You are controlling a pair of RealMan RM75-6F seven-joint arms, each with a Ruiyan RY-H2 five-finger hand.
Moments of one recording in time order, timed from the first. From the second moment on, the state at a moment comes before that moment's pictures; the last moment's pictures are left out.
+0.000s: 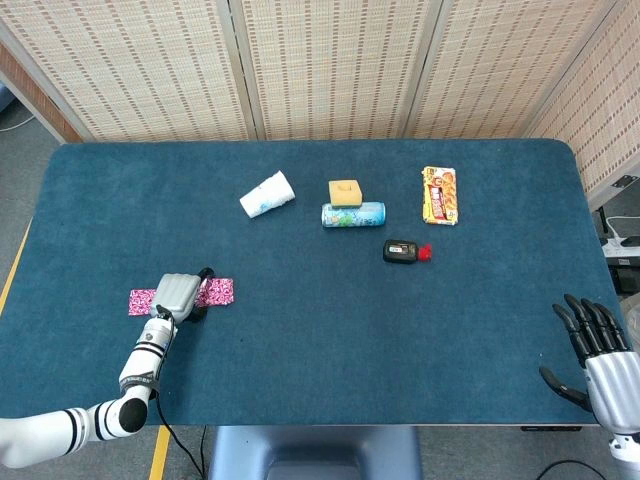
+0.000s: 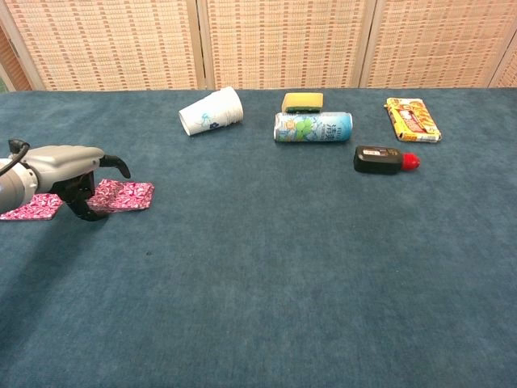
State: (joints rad) left arm -0.75 -1.54 -0.13 -1.40 0.73 0.95 0.57; right arm -0.02 -1.15 0.01 -1.47 -1.72 1.72 0.07
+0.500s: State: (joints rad) left arm -0.75 -1.57 -0.13 -1.39 0.72 0.97 0.58; right arm -0.02 -1.15 0.01 -1.47 -1.72 1.72 0.07
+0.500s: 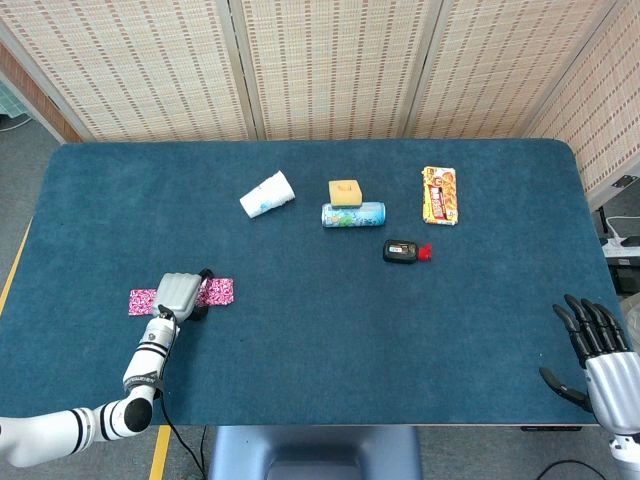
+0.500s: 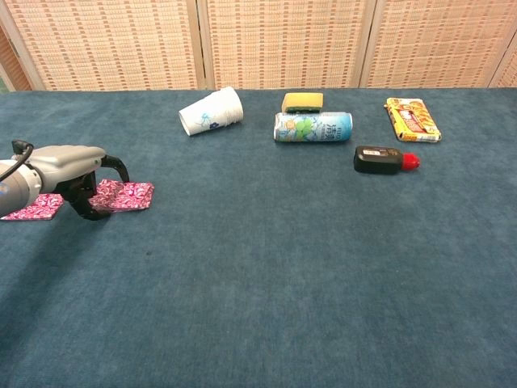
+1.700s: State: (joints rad) left arm -0.75 -1.58 -0.15 -1.42 0.73 0.99 0.56; right arm -0.02 -1.15 0.01 -1.47 -1.72 1.72 0.07
